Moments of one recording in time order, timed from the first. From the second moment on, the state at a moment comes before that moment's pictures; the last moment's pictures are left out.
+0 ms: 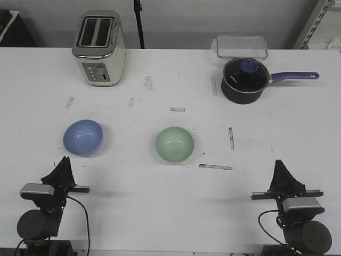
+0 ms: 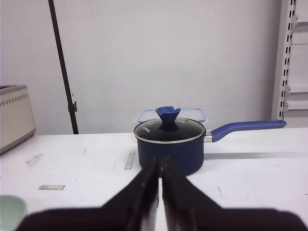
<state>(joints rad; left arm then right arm) -0.01 0.12 0.20 0.13 0.02 -0.04 0.06 0.09 0.32 -0.12 -0.03 0.08</state>
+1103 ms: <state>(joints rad) 0.01 1.14 1.05 -0.49 0.02 -0.12 0.06 0.09 0.32 -0.12 -0.03 0.08</state>
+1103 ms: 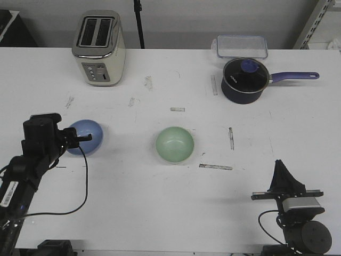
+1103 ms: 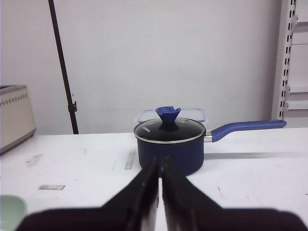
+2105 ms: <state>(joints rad) 0.36 1.58 1.38 -0.96 0.31 -0.20 0.06 0.09 0.32 -0.12 -0.03 0.08</state>
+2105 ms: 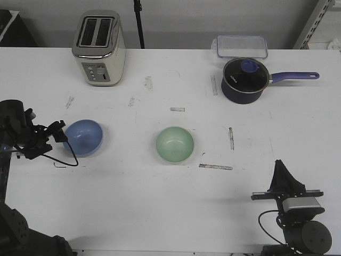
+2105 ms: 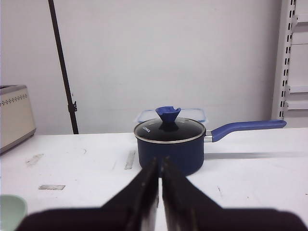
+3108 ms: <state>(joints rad) 0.28 1.76 1.38 -0.86 0.31 -0.20 0.06 0.09 0.32 -0.12 -0.03 0.08</state>
